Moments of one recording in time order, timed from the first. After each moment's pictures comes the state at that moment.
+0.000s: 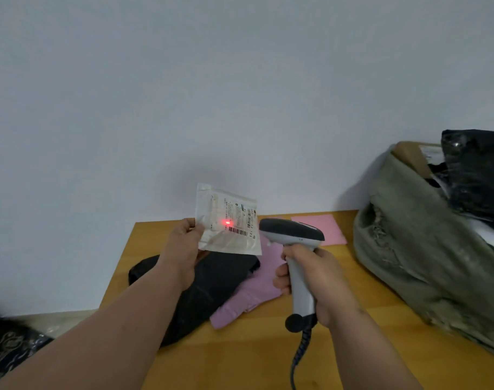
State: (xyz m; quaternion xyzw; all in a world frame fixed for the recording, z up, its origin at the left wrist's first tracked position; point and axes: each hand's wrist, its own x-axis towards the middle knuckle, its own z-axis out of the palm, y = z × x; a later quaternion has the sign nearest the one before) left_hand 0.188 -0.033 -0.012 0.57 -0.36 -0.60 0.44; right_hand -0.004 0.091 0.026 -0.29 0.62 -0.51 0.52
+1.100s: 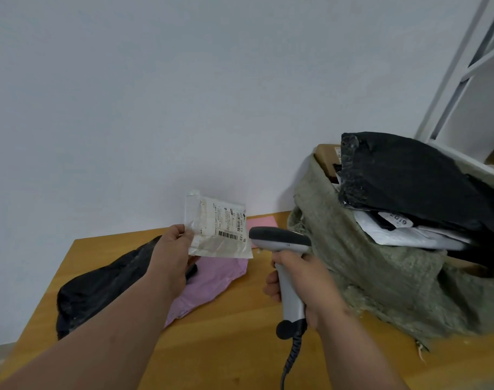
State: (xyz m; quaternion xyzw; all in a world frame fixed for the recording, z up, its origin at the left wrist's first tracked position) left_hand 0.037 0.024 0.005 0.55 -0.38 -0.59 0.44; right_hand -0.144 0.157 0.035 -0.26 0.63 -0.53 0.51
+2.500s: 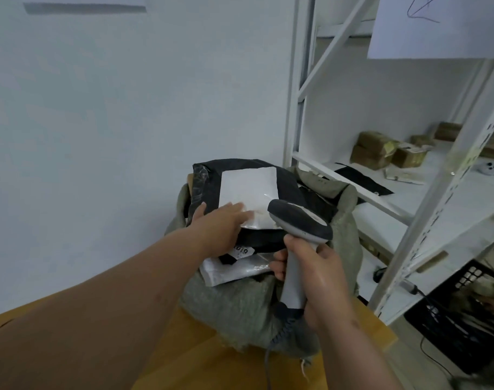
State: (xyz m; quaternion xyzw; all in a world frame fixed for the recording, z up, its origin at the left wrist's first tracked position) left_hand -0.316 0.065 0.098 0.27 -0.96 -0.03 -0.04; right_hand -0.388 0.240 0.076 -0.14 0.58 -0.74 0.31
